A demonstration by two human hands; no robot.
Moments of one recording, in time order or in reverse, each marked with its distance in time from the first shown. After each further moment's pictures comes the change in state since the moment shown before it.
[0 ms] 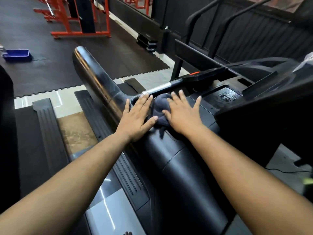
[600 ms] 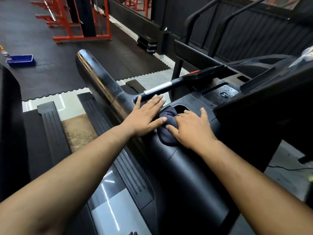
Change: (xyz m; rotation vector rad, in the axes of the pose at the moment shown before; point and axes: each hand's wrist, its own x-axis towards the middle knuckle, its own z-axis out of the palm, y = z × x) left_hand 0.010 0.020 -0.023 0.048 -0.218 0.172; right_hand -0.077 -0.005 -0.029 -0.125 -0.039 -0.056
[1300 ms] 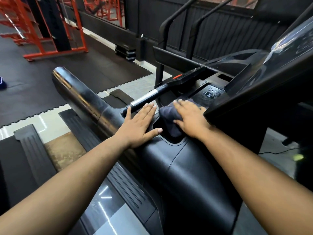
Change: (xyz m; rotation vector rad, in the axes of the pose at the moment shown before) left_hand 0.021 -0.012 0.007 0.066 -0.060 0.054; right_hand 0.056 0.059 0.034 0.159 0.102 0.138
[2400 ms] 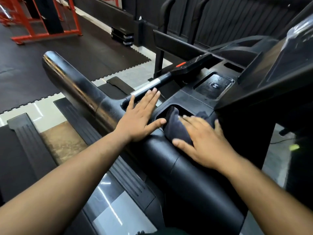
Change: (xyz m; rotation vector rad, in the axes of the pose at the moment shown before) left_hand 0.002 -0.001 0.001 -0.113 0.120 0.067; right_hand -0.098 -0.030 -0.033 0.093 -0.196 -0.013
